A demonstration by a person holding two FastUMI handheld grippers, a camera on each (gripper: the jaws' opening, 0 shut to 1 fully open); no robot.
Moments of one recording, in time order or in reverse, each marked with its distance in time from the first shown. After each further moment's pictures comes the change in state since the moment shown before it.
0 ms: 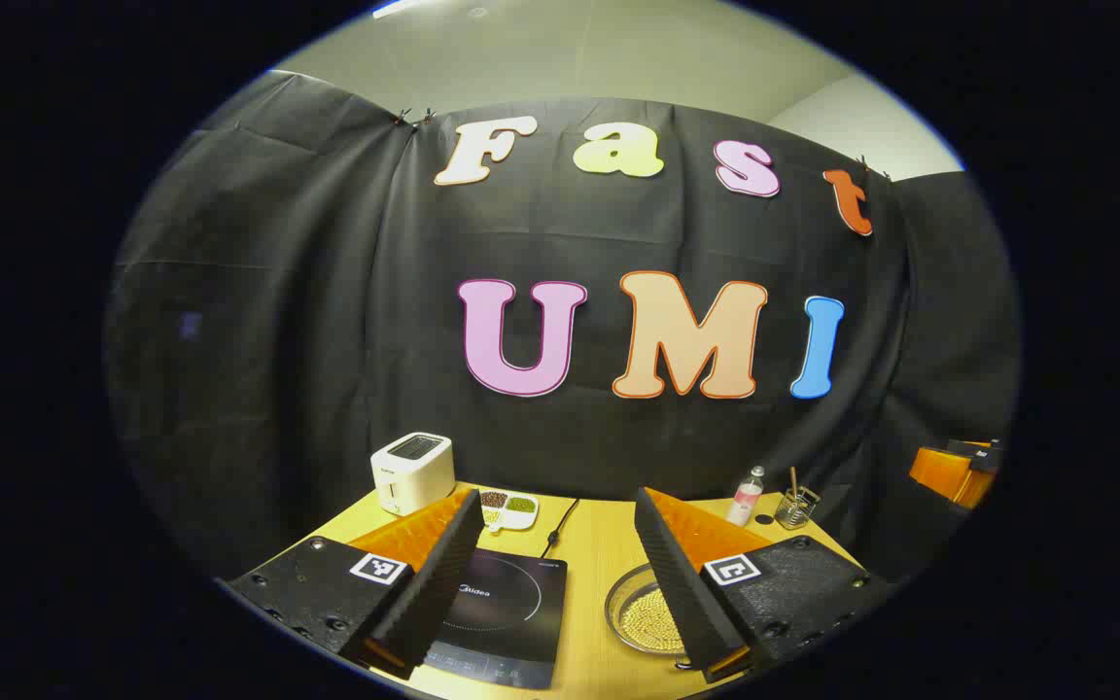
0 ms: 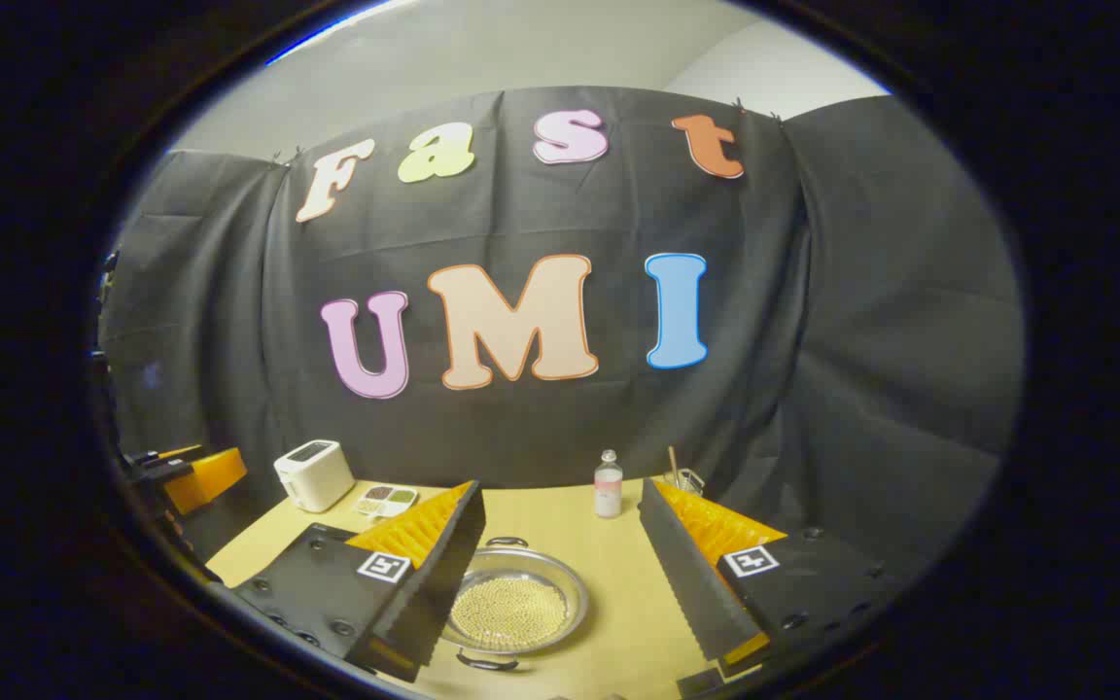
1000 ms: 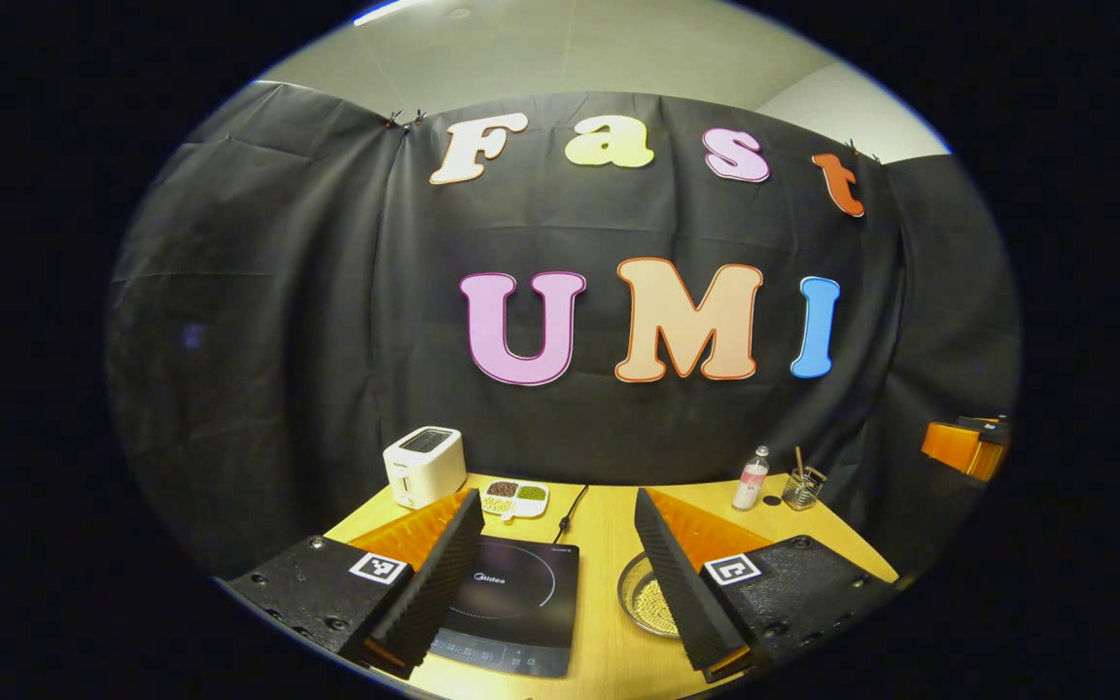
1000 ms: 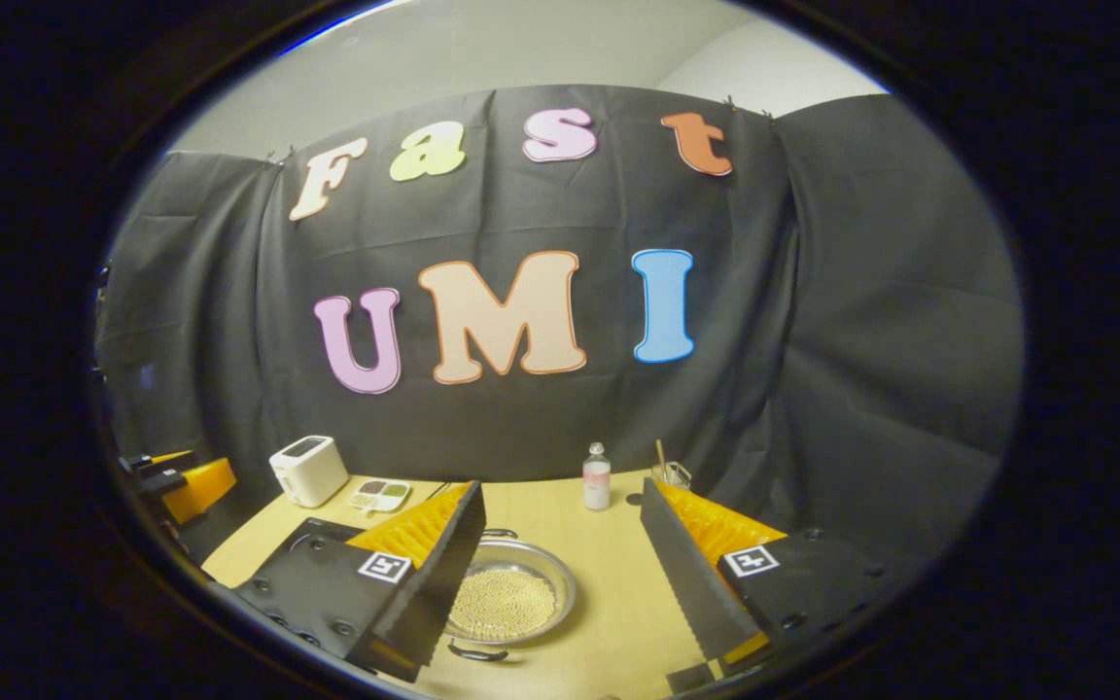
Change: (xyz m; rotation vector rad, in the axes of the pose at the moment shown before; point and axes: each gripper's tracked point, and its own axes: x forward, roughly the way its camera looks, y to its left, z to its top) left arm -0.023 0.007 -0.011 0.045 0.034 0.012; right arm -0.017 -0.010 -0.004 0.008 0.013 -0.018
